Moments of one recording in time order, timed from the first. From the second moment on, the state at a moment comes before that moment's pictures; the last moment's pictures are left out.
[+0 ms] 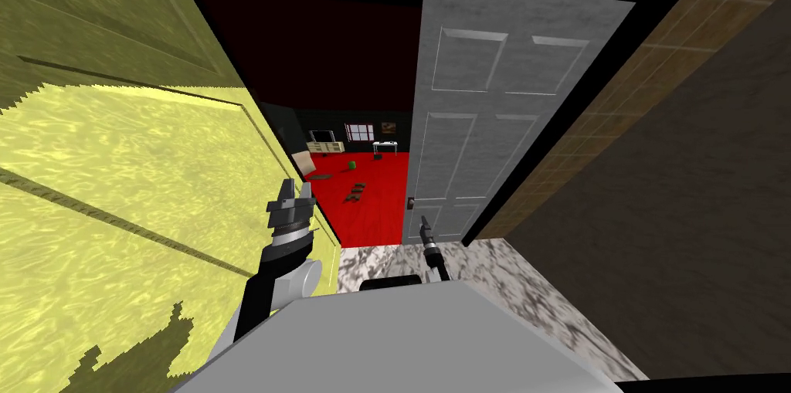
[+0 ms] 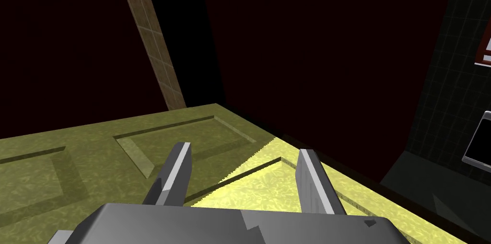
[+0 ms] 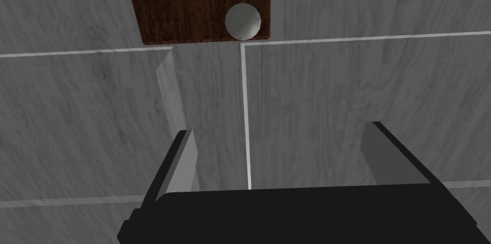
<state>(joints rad) 0.11 -0.02 0.04 -0.98 -0.02 -0.72 0.01</state>
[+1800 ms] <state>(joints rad) 0.08 -0.07 -0.11 -0.90 -0.10 -0.73 0.01</state>
